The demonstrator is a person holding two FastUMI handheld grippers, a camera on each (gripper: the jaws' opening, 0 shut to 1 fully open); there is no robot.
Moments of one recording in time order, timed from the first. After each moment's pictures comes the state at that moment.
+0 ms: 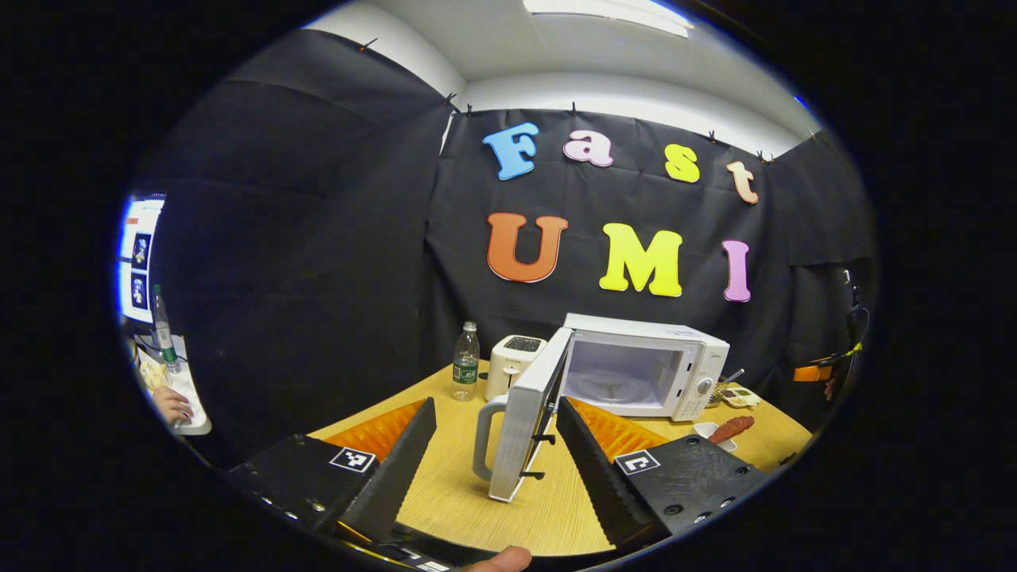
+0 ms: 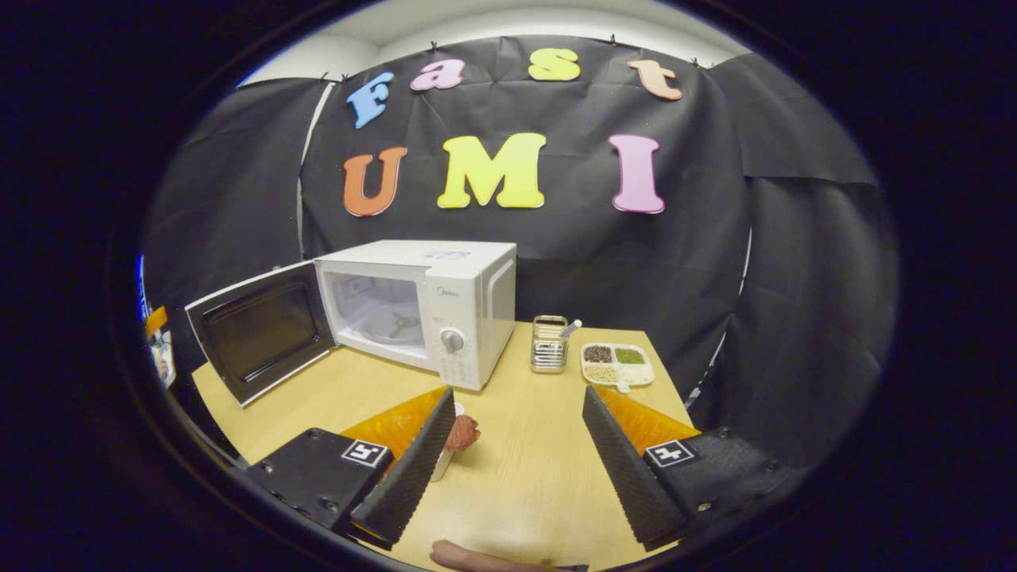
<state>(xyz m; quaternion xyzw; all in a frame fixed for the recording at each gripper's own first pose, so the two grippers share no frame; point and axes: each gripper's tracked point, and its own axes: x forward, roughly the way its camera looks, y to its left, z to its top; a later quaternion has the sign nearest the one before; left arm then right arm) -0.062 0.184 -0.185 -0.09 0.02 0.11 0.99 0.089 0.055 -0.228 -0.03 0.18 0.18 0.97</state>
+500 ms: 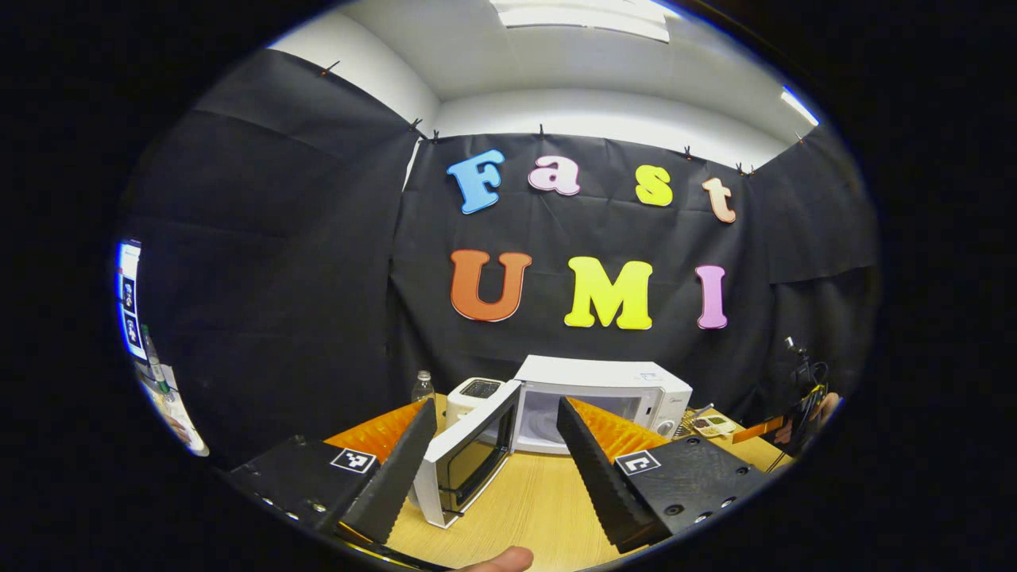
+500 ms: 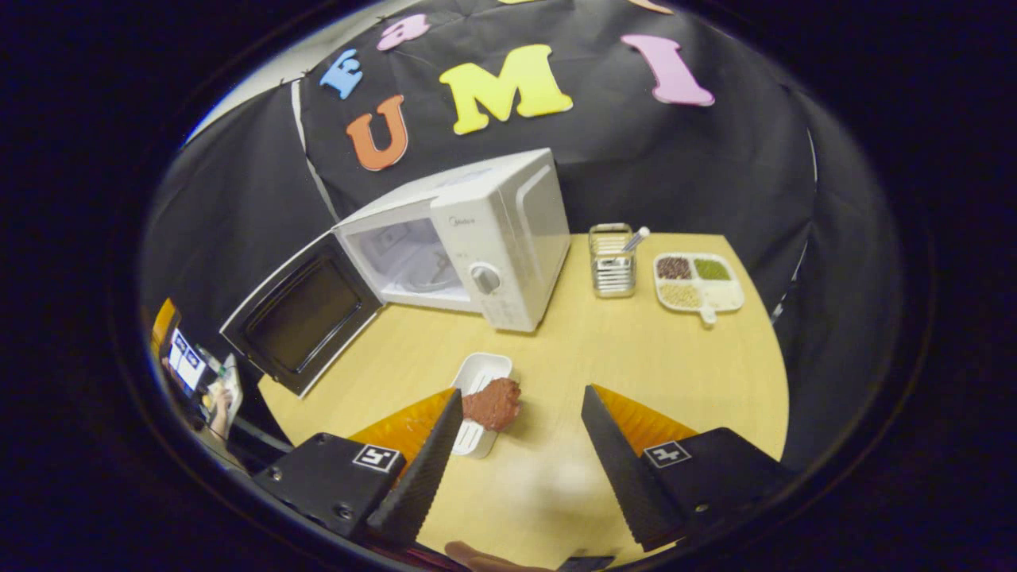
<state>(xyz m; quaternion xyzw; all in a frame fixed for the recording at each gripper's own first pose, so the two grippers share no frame) -0.025 0.120 -0.090 -0.08 -0.03 0.08 0.99 0.115 0.095 -0.295 0.07 0.39 0.30 0.87</state>
